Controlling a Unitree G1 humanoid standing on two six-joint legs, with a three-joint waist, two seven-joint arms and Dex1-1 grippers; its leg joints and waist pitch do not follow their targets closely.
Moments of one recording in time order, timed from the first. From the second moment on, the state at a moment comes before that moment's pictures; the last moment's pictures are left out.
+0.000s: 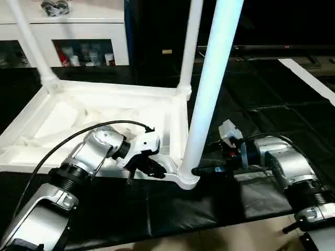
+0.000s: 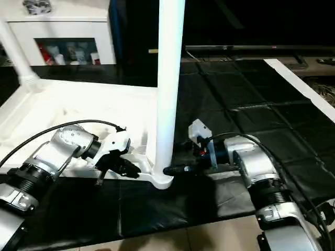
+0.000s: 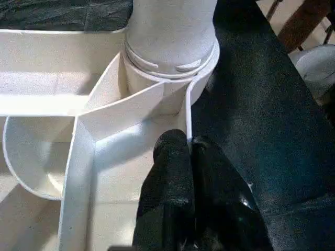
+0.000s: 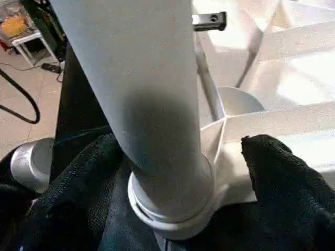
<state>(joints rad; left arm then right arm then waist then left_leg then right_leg) -0.68 0.44 -0.41 0.55 0.04 0.13 -1.47 -0.55 -0.41 0.19 0.51 0.20 0.23 1.44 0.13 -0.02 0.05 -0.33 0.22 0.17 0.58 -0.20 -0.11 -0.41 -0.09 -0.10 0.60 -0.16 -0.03</state>
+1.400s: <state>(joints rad) -0.76 0.15 -0.21 0.75 0.06 0.41 -0.90 -0.64 -0.14 0.01 0.67 0.11 0.32 0.66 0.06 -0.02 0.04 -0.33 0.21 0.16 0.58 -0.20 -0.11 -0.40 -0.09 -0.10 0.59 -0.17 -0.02</state>
